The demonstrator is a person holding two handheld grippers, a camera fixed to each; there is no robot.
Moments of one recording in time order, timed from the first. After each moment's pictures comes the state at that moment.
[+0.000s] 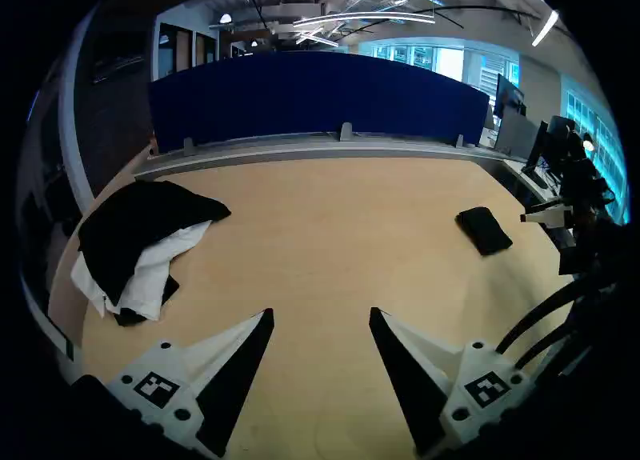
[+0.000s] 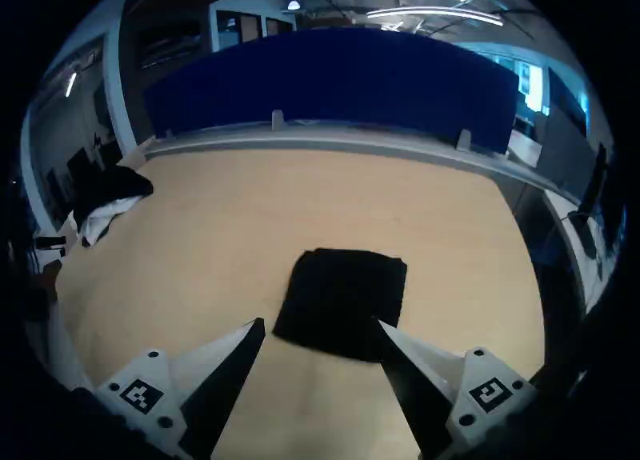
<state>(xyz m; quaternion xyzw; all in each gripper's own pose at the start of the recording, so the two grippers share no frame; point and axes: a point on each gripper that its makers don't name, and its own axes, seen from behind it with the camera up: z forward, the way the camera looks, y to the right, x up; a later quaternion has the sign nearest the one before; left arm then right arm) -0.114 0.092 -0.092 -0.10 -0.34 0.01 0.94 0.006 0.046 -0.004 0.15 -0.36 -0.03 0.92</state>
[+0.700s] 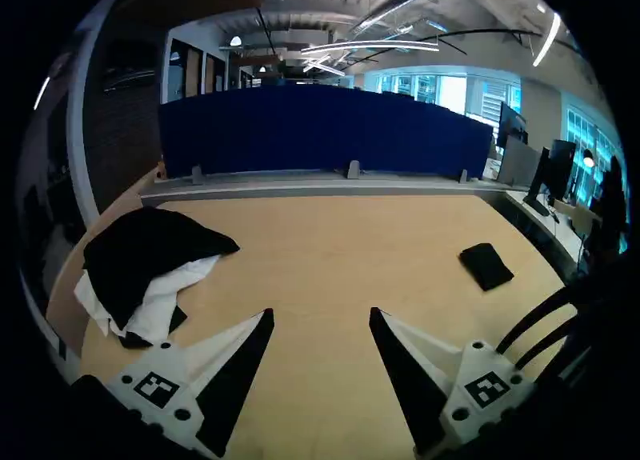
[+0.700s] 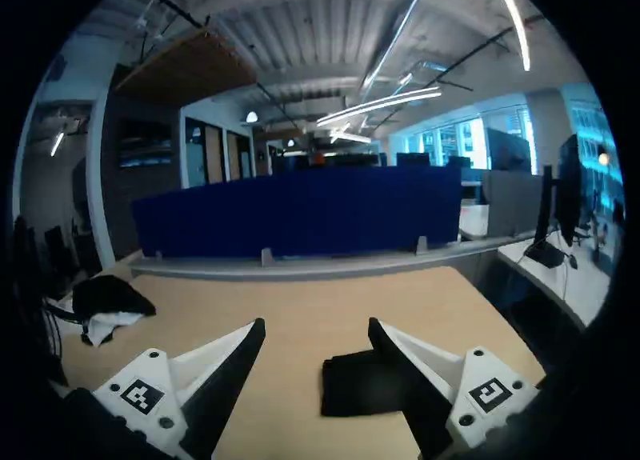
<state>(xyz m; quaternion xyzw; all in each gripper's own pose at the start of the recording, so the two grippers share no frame) -0.078 0.078 -0.059 -0.09 -0.27 -0.01 0.96 0.160 -0.011 -0.031 0.04 -0.10 0.04 0.99</state>
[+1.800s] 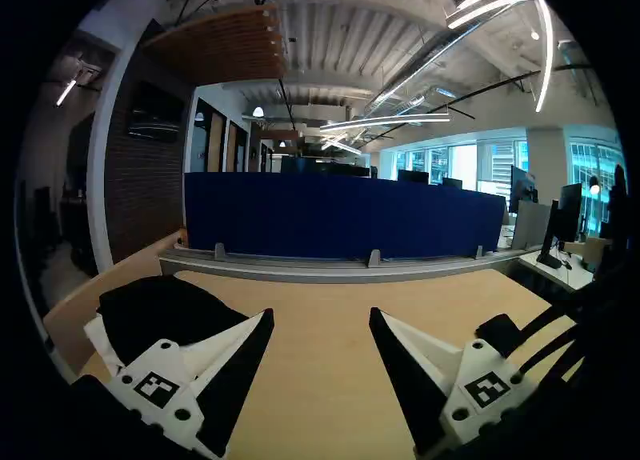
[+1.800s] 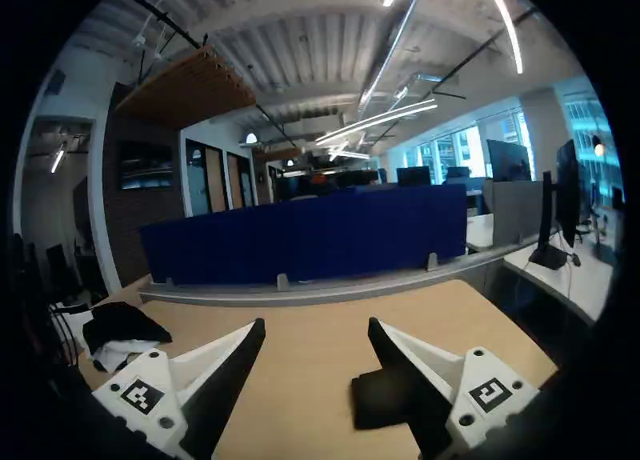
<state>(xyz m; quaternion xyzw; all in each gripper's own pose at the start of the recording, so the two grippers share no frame) -0.007 0.048 -0.022 -0.04 -0.09 -0.04 0.99 0.191 -0.063 -0.028 0.05 -0.08 0.05 0.99</state>
